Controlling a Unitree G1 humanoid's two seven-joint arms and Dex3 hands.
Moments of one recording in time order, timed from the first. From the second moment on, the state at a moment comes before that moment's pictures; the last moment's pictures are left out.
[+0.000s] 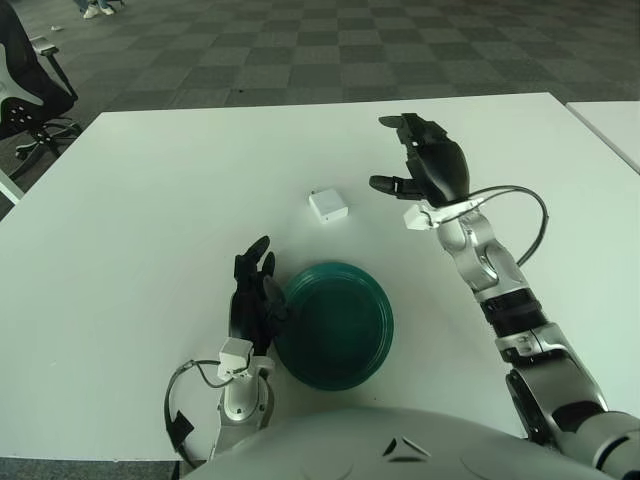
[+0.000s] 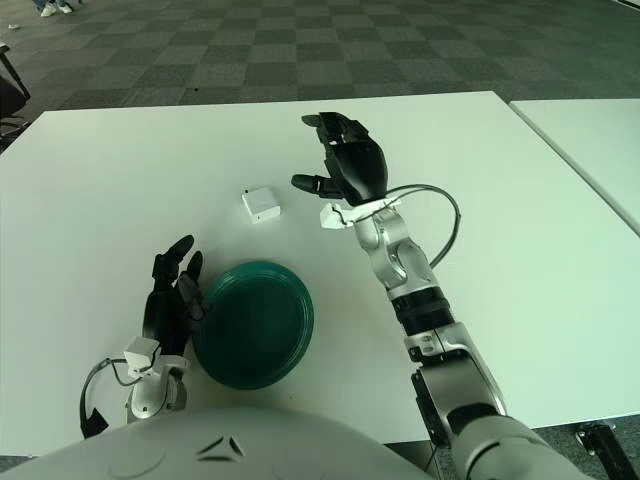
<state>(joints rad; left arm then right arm) 0.52 -0.15 -0.17 -0.14 0.07 -0.35 0.17 -0.46 -0.25 0.30 0.23 -0.98 -0.21 -0.36</state>
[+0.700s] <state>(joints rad) 0.52 -0.15 -0.21 -0.15 0.09 -0.33 0.21 -0.57 -0.20 0.46 0.44 -0.98 -0.13 -0.32</state>
